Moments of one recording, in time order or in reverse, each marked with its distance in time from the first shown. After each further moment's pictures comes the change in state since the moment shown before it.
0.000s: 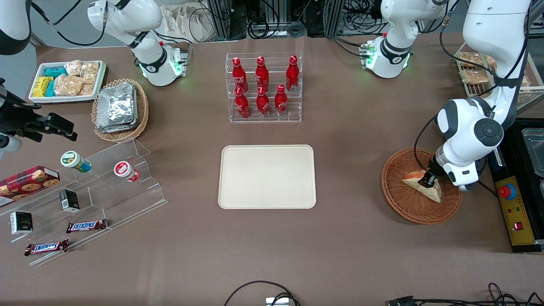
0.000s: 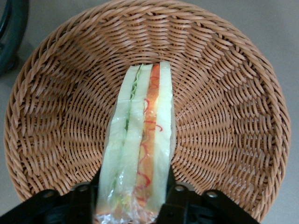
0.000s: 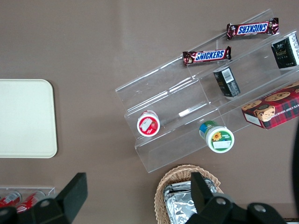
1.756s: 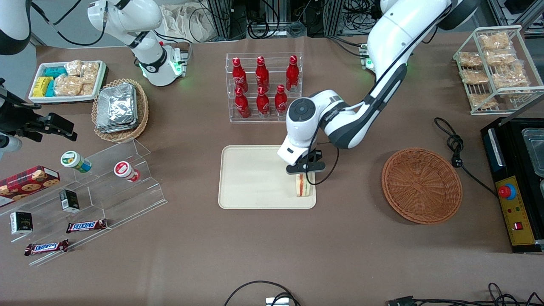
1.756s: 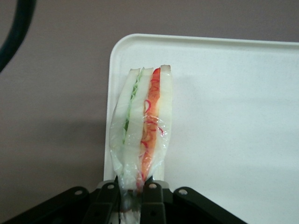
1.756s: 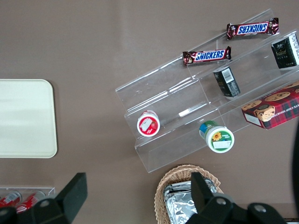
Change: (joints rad) arm -0.319 0.333 -0.486 0.441 0.476 -0.252 -0.095
